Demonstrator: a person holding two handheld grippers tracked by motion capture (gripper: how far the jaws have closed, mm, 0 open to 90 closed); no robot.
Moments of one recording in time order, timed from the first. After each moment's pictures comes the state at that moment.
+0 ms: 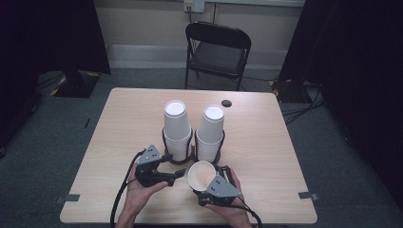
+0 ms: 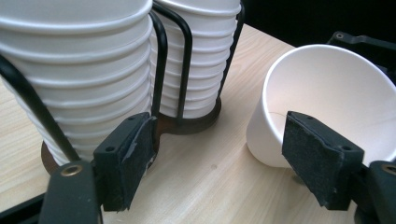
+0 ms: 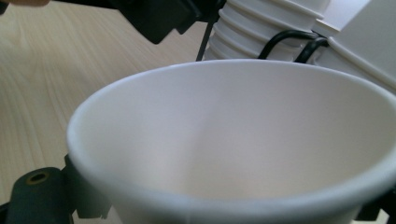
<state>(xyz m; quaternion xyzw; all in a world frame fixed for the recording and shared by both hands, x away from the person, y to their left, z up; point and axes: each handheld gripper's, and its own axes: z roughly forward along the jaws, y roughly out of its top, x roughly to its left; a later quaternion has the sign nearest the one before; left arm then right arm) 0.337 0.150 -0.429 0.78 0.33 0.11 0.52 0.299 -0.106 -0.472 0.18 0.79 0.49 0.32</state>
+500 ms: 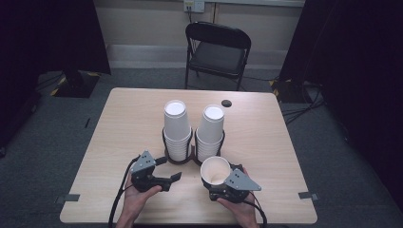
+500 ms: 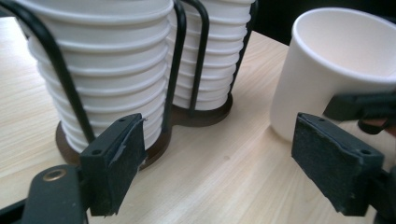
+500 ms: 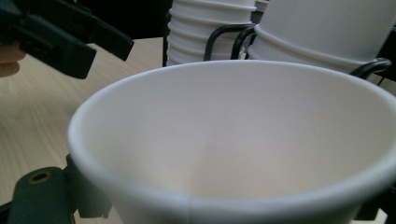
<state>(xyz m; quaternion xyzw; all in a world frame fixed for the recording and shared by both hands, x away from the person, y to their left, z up) 0.329 0.163 -0.454 0.76 0.33 0.13 0.54 0.306 -0.141 -0.467 0.27 0.75 0.54 0.29</state>
